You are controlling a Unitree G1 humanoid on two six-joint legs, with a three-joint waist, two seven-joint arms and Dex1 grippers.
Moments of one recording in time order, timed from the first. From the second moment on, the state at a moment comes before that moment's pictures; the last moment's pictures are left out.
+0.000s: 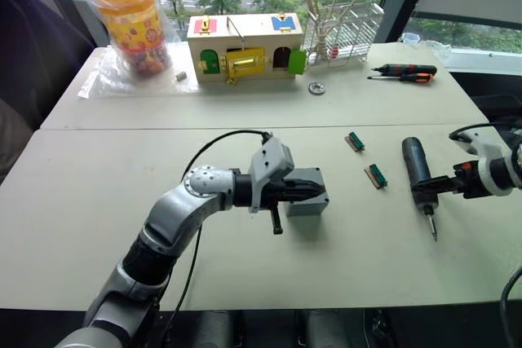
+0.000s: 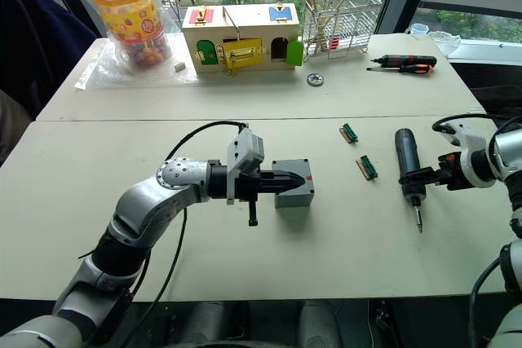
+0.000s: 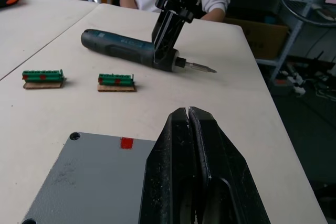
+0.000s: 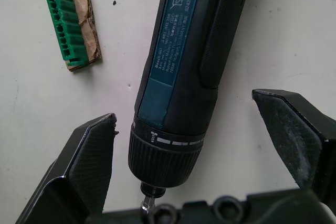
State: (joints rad) left arm -0.54 0.32 -0.33 -0.32 -0.44 0.67 -0.84; right arm -0.89 -1.09 0.35 0.75 0.20 1.08 1.21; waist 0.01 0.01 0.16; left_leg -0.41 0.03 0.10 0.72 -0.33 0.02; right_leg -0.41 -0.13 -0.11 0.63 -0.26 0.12
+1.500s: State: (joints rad) left arm -0.64 0.37 -0.31 -0.06 -0.40 0.64 -0.96; right arm -0.64 -0.36 -0.62 -0.27 0.72 1.04 0.59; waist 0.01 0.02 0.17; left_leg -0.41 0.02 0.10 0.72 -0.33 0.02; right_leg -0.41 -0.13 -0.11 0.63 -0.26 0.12
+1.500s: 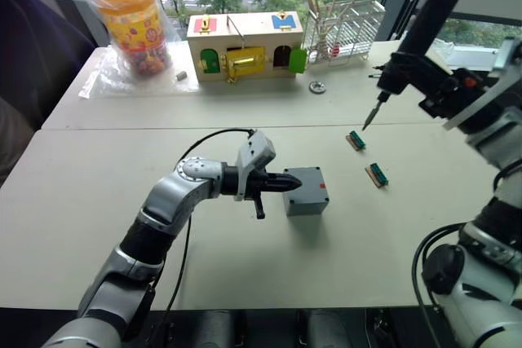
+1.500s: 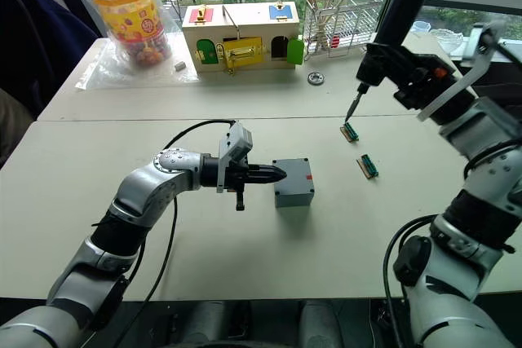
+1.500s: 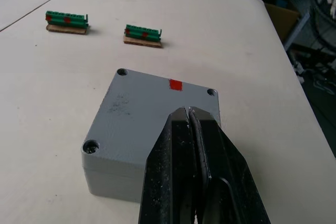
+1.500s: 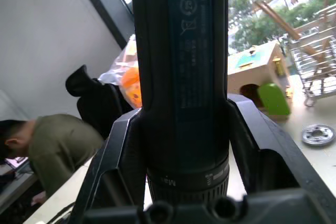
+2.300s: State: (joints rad) left arm -0.69 0.34 -0.36 0.03 -0.30 0.58 -1.00; right arm -0.41 -0.33 -0.30 -0.24 0.63 0.62 0.54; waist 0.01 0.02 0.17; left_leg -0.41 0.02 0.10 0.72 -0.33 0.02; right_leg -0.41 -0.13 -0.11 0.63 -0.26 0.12
